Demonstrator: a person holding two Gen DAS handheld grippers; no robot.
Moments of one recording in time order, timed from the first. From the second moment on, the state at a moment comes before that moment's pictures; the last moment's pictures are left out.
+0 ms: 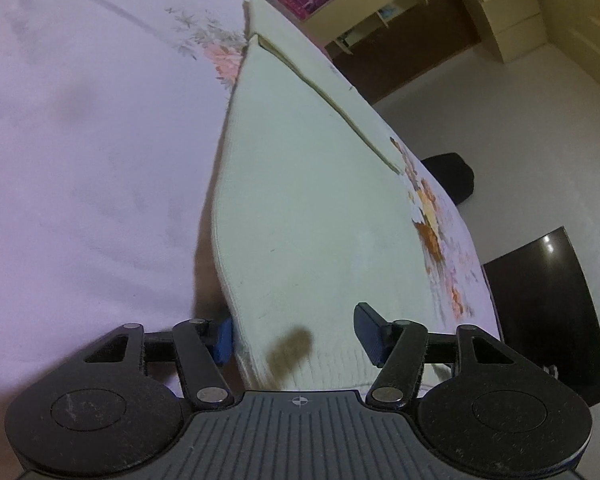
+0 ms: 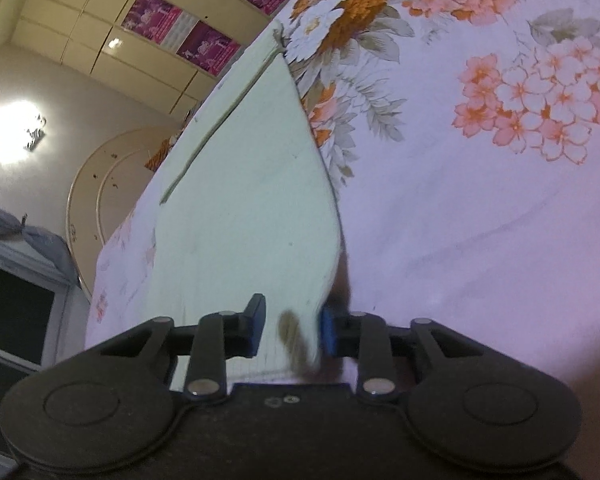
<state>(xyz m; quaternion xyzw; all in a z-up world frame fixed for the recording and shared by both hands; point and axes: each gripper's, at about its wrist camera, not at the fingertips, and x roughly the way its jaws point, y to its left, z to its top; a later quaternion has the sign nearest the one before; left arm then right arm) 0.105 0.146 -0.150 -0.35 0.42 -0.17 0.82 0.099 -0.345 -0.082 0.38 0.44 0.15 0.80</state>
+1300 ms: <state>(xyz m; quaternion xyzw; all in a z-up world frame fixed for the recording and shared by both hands) 0.280 0.175 -0.054 -0.39 0.26 -0.12 0.87 0.276 -0.330 0.016 0.35 0.31 0.20 0.86</state>
